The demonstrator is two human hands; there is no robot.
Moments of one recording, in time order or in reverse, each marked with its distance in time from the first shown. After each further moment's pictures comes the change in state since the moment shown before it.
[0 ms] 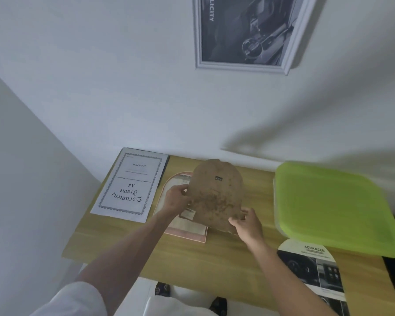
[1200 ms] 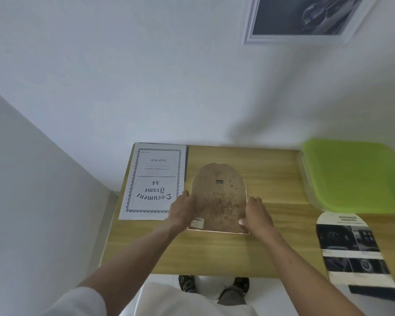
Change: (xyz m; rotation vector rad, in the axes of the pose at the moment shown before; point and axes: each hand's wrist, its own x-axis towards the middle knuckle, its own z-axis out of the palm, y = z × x) left_hand 0.013 -0.112 -0.066 0.636 -0.172 0.282; right_hand -0.031 -0.043 0.117 -0.779 0.015 -0.039
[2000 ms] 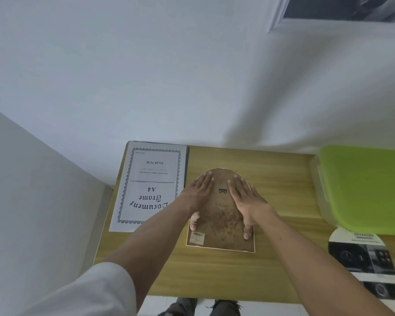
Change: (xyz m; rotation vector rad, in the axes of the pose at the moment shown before) left_hand 0.091 0.021 -0.027 0.519 -0.348 0.346; right_hand 0.078 -0.040 -0.035 -0.620 -0.353 -0.326
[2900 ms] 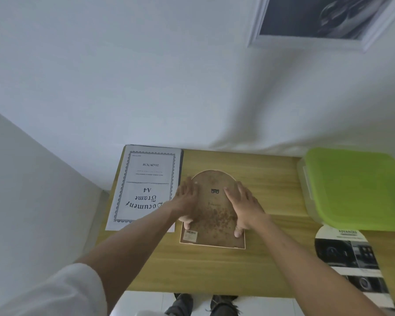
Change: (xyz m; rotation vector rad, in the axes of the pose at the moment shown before) left_hand -0.028 0.010 0.009 -0.344 -0.081 -0.163; right_hand -0.023 0.005 0.019 0.213 0.126 0.057
